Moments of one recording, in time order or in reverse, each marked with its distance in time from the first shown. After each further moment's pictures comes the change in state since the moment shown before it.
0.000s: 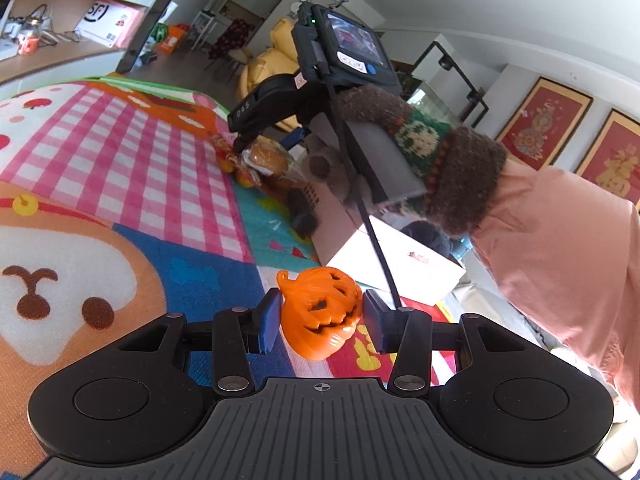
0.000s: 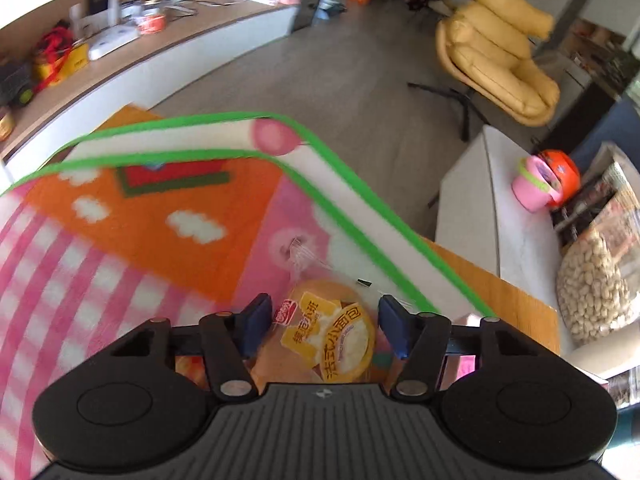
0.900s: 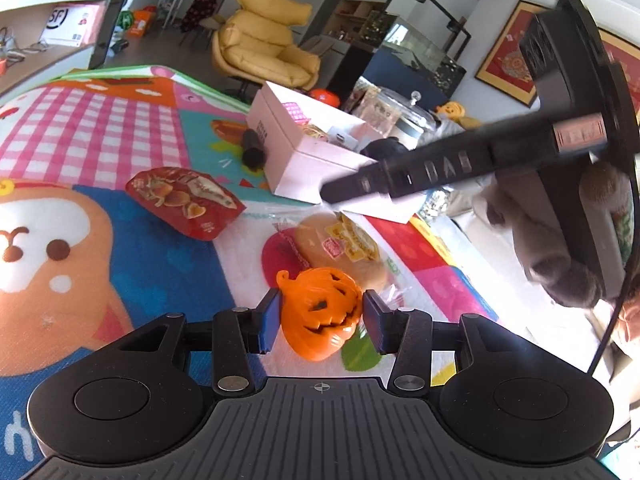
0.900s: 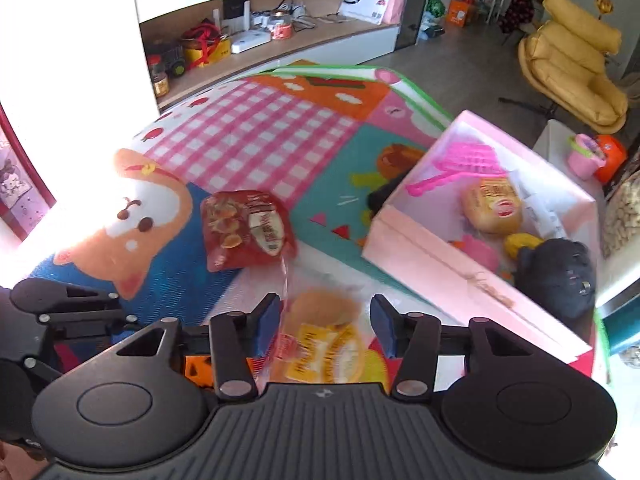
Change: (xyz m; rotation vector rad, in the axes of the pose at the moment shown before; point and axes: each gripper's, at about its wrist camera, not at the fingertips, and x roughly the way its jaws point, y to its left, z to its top) left arm -0.004 -0.055 -0.025 0.163 0.169 0.038; right arm -0.186 -0.036 -0.196 -0.054 -0.096 0.279
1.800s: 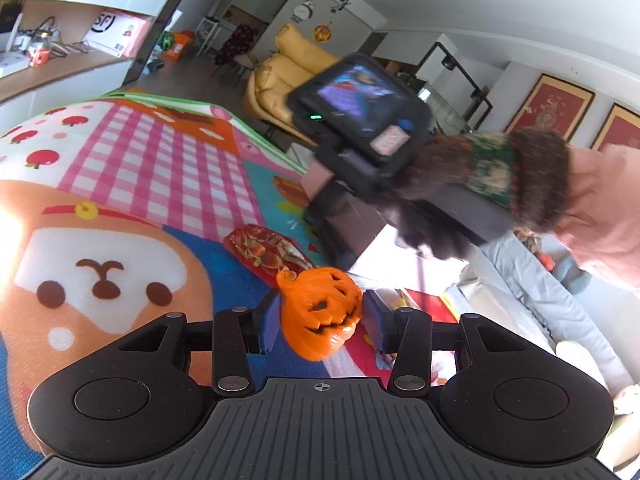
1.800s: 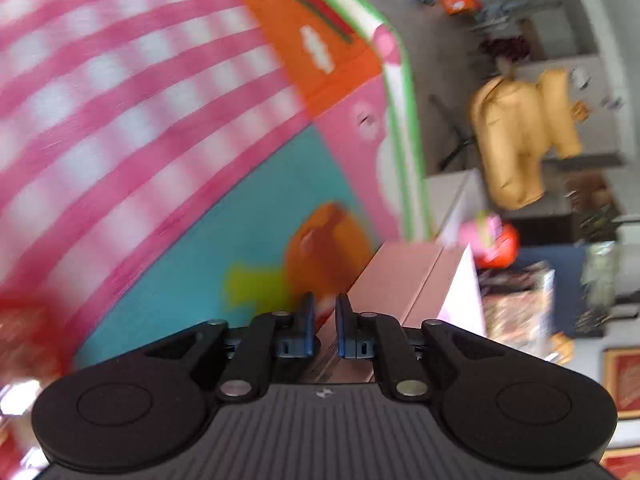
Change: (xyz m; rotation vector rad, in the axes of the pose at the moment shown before) left arm -0.032 0.065 0.010 -0.147 -0.169 -0.001; right arm 0.187 0.039 0.096 -0.480 0.420 -0.472
